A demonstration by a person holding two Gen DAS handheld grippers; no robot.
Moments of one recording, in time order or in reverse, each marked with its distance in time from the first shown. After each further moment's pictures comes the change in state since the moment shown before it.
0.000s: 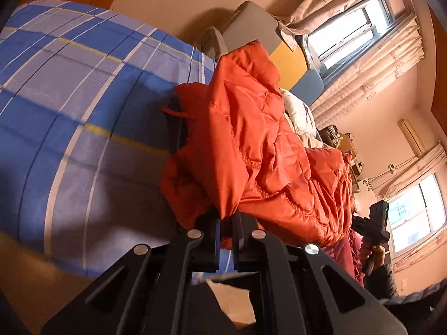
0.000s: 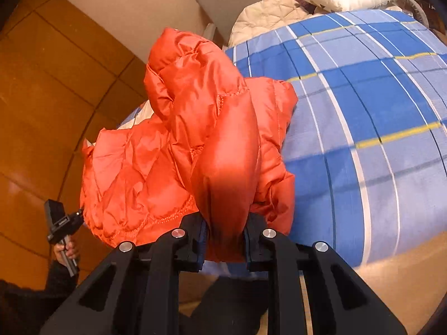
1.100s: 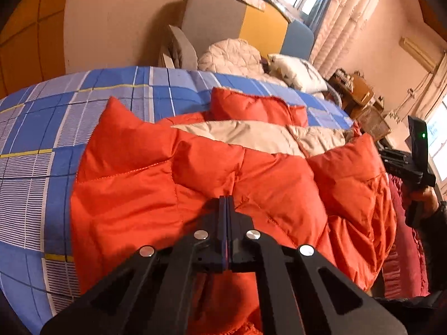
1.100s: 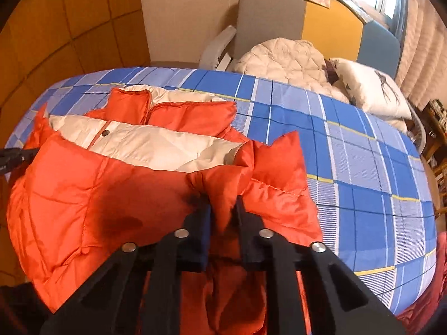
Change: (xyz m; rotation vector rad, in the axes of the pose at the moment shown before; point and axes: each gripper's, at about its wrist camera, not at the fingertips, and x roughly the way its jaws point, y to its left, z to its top) left arm 0.103 -0.091 0.079 0.361 0.070 0.159; right arm 0.088 0.114 0.087 -0.462 -0.036 -0.428
